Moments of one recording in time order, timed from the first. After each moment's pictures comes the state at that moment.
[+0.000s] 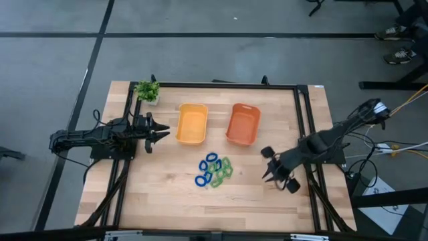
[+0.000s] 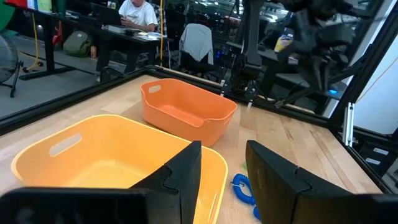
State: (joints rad) left arm 0.09 0.02 0.04 -0.06 -0.08 -0.27; right arm 0.52 1.07 0.78 -0.47 -0.05 -0.09
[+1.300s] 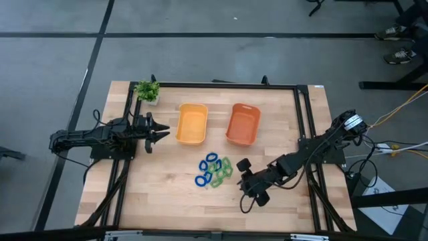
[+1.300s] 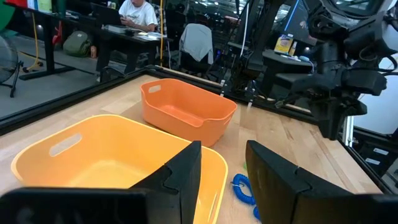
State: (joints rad) left arm 0.09 0.02 0.04 -0.06 -0.08 -0.27; right arm 0.54 1.56 0.96 -0.26 0.22 -0.15
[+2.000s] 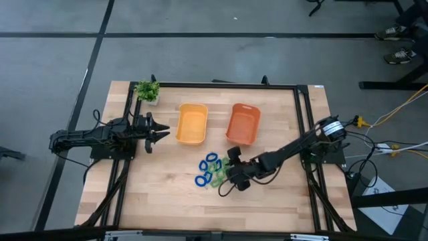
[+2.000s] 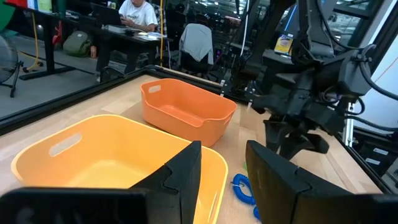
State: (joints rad) left arm 0.09 0.02 0.04 -0.06 -0.08 -0.27; right arm 0.39 1.81 0.96 -0.10 0.44 -0.20
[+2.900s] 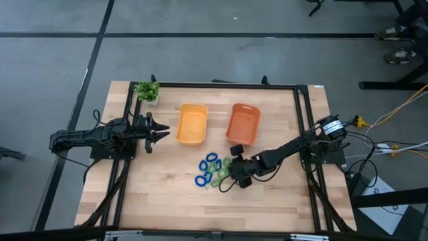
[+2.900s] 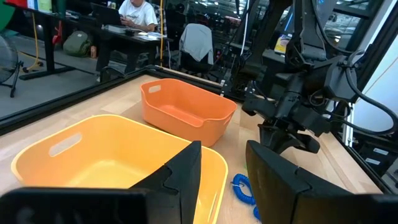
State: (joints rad) left arm 0.09 0.02 0.04 -0.06 -0.08 -0.27; right arm 0.36 1.81 0.91 -0.11 0.39 -0.16
